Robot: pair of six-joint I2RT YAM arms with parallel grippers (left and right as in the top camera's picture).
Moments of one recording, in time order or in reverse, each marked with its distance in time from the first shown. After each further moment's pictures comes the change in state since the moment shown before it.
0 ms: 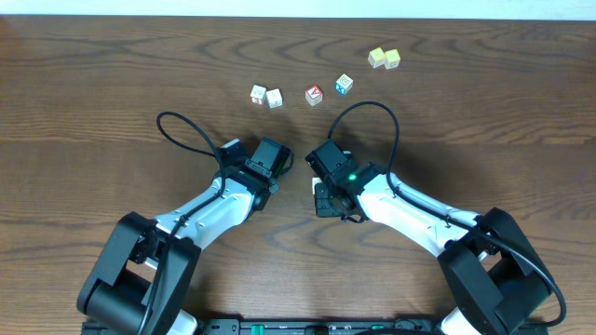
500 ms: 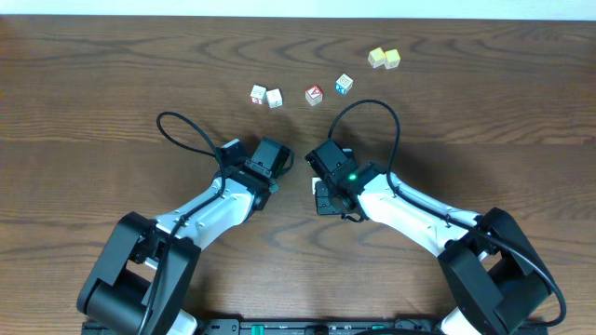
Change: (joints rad) left arm 0.000 0.000 0.000 0.000 0.000 0.000; right arm 0.000 0.000 0.000 0.015 0.033 0.000
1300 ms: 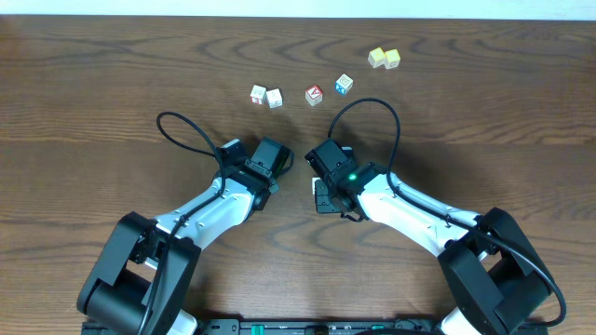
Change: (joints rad) left arm 0.000 0.000 0.000 0.000 0.000 0.000; right arm 0.000 0.000 0.000 0.017 0.014 0.000
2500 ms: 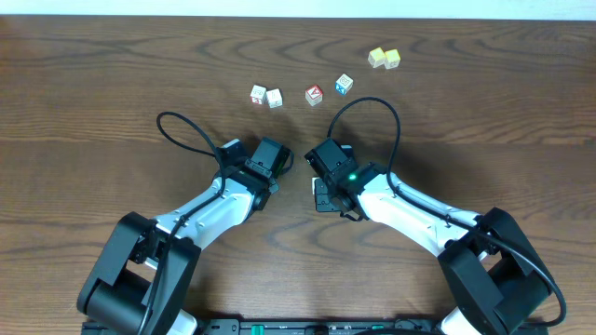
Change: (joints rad) left arm 0.000 0.000 0.000 0.000 0.000 0.000; right arm 0.000 0.000 0.000 0.014 0.007 -0.001
